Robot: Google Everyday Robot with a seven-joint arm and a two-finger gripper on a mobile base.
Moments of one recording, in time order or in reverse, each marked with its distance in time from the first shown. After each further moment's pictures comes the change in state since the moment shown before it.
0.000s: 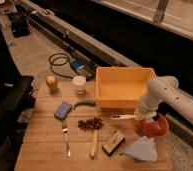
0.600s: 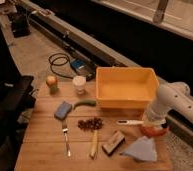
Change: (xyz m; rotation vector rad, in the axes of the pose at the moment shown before) arm 0.043 0.026 -0.021 0.016 0.054 0.095
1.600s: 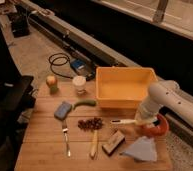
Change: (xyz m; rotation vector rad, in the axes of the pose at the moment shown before) arm -0.038 0.005 0.026 -0.050 -0.048 -0.068
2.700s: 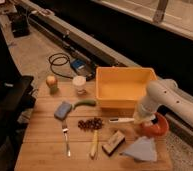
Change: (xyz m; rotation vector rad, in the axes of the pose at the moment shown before) arm -0.021 -0.007 0.000 0.014 -0.018 -0.044
